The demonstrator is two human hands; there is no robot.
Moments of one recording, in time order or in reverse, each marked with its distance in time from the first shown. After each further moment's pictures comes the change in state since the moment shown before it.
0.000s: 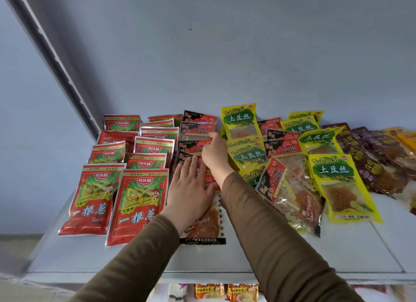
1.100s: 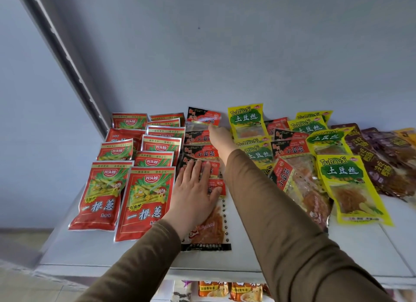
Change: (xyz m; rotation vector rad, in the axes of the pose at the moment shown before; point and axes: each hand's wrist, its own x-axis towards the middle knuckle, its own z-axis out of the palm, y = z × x) left_hand -0.013 -0.007 0.006 -0.066 0.000 -0.011; right_hand 0.055 -0.006 0.004 0.144 -0.199 0.214
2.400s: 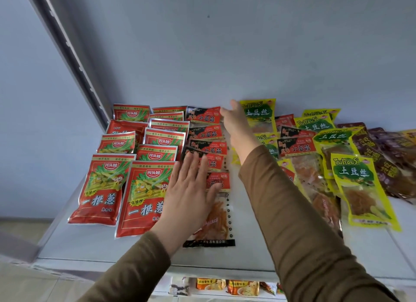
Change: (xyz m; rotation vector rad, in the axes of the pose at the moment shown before) left_hand -0.028 -0.007 -0.018 -0.026 0.091 -0.009; right_hand -0.037 -0.042 -0.029 0.170 0.044 -0.146
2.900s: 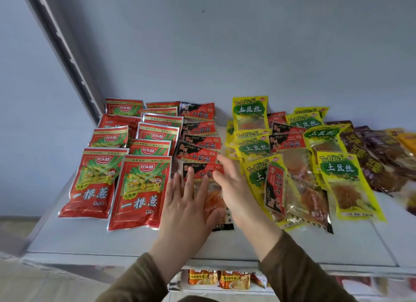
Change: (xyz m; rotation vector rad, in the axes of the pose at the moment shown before) left_hand -0.043 0.021 0.010 0.044 -0.147 -0.041; right_hand -0.161 0.073 -0.031 -0.068 -0.172 0.047
